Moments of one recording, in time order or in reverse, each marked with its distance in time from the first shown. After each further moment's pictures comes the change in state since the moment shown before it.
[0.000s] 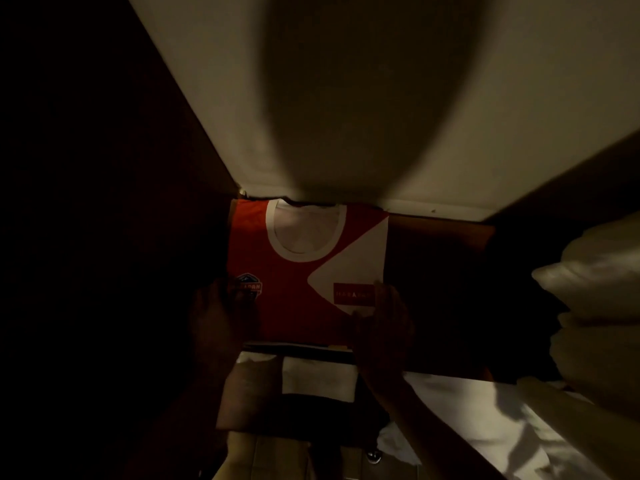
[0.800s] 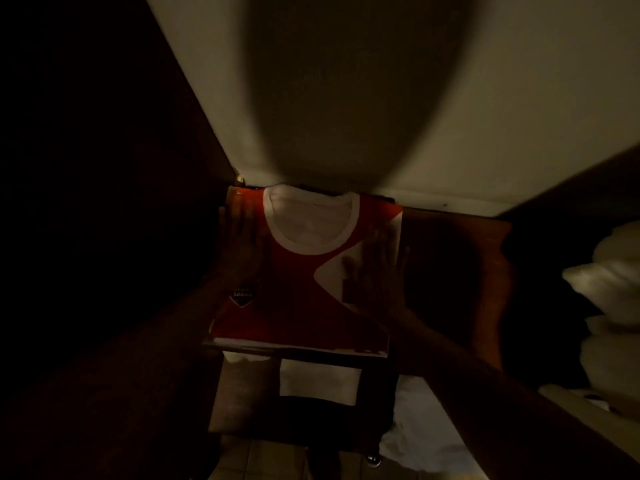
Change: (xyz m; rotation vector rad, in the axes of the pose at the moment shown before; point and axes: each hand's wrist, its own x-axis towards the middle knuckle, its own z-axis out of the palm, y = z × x) left_hand 0.122 0.029 0.049 0.355 -0.222 0.399; right_hand 0.101 0.001 0.048 -0.248 -0.305 -0.209
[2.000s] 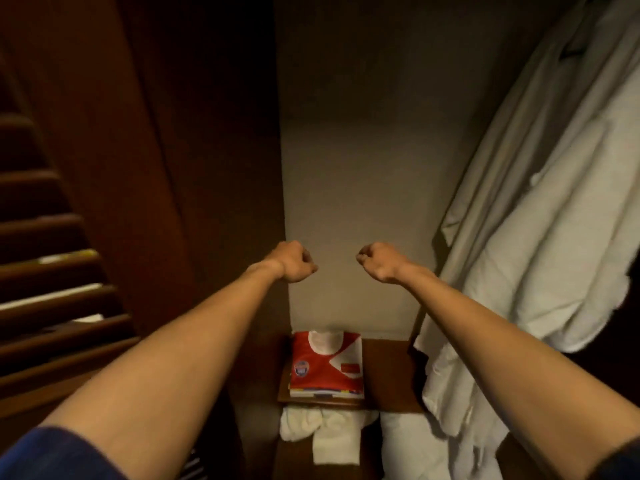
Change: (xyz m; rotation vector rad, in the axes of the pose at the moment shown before) left_hand -0.509 0.192 -0.580 -0.083 0.053 0.234; right_hand -0.468 -0.277 -0.591 0.053 0.159 -0.173
